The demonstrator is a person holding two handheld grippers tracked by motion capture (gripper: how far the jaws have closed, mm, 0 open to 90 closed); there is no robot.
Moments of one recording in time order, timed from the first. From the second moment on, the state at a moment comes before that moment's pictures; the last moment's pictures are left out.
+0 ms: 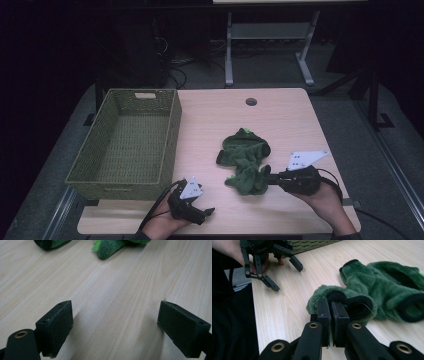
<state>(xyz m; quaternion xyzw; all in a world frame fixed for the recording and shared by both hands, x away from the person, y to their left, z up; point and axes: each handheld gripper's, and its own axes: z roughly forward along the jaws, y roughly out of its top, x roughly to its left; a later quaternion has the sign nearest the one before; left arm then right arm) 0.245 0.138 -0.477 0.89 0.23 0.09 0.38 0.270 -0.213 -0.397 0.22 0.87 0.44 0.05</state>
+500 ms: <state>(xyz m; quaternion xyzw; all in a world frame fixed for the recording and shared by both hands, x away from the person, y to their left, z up) 0.246 0.138 -0.477 0.89 0.23 0.10 0.38 0.294 -0.183 -0.399 0.22 0.87 0.44 0.04</state>
